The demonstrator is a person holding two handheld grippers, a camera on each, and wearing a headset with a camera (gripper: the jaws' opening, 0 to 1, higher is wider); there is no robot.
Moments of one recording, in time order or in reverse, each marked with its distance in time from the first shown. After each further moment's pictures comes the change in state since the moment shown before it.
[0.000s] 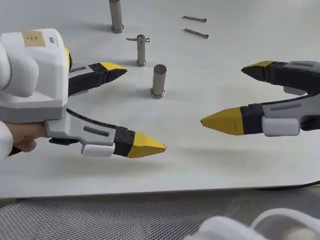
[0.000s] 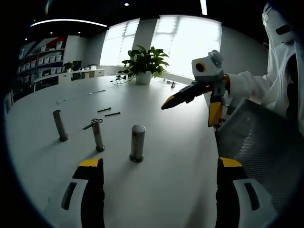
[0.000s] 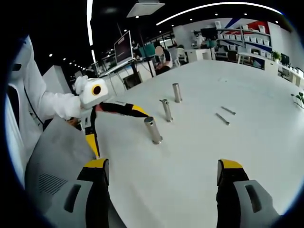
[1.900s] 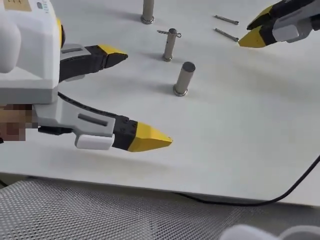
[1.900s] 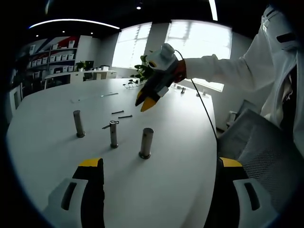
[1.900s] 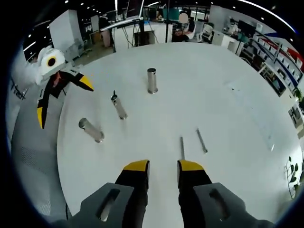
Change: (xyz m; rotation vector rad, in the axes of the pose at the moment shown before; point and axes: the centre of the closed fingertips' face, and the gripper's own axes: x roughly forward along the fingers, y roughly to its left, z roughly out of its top) left arm -0.033 0.000 0.016 -0.052 -0.040 0.090; right arm 0.062 -0.121 0.059 -0.373 0.378 -0.017
